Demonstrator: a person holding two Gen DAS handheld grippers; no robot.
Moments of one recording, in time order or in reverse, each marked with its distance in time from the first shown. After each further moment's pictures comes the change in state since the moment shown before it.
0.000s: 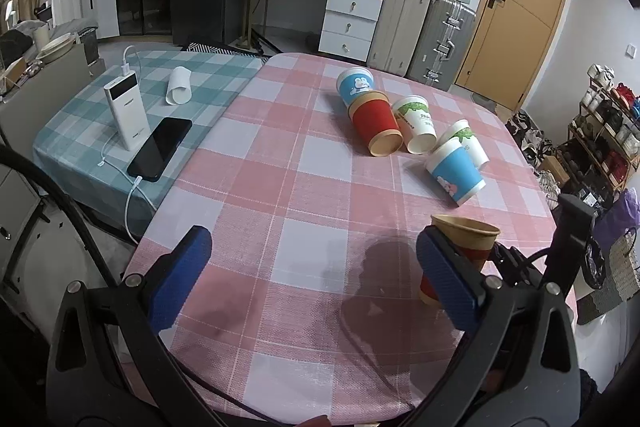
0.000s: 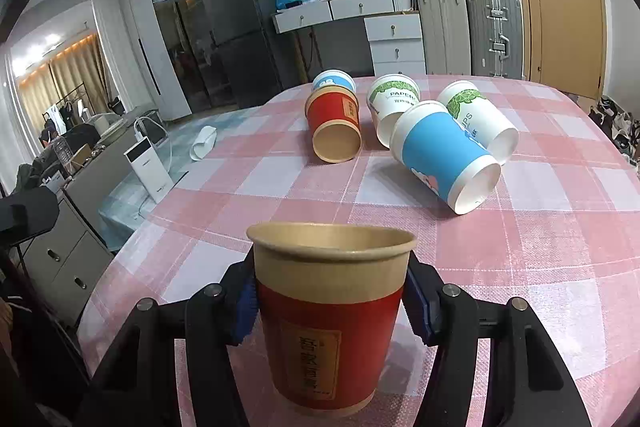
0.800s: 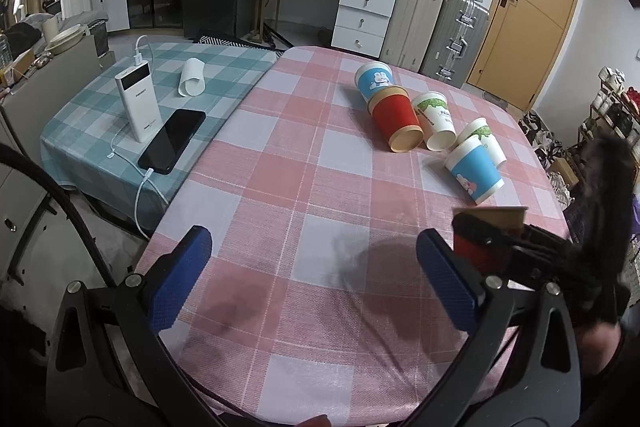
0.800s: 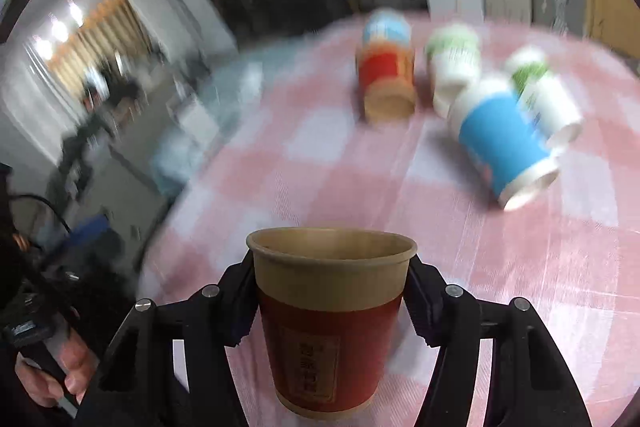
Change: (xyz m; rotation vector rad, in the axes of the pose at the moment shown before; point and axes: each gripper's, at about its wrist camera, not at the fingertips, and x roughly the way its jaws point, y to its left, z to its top) left arm 0.012 0.018 -0.001 -0.024 0.021 0.036; right arm 0.002 -0.008 0.034 0.023 0.153 0.254
